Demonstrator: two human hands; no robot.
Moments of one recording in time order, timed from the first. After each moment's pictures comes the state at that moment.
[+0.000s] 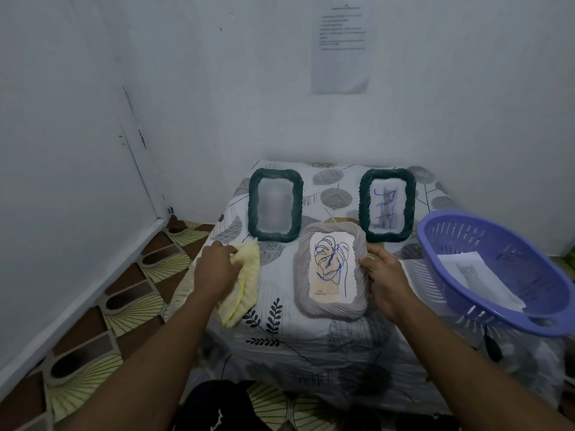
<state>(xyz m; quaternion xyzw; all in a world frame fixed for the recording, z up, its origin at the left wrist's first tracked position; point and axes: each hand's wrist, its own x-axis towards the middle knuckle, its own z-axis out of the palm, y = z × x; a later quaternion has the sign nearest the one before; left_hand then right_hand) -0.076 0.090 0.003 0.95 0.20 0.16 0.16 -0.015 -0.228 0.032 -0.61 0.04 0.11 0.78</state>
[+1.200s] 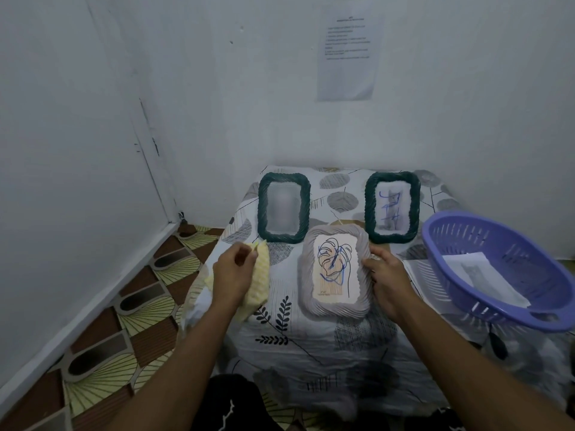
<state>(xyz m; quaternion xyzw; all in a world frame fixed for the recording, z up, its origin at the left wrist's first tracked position) -0.123 0.035 0.034 0.81 0.21 0.29 0.46 -0.028 -0.221 0.036 -0.61 0.05 0.11 0.78</state>
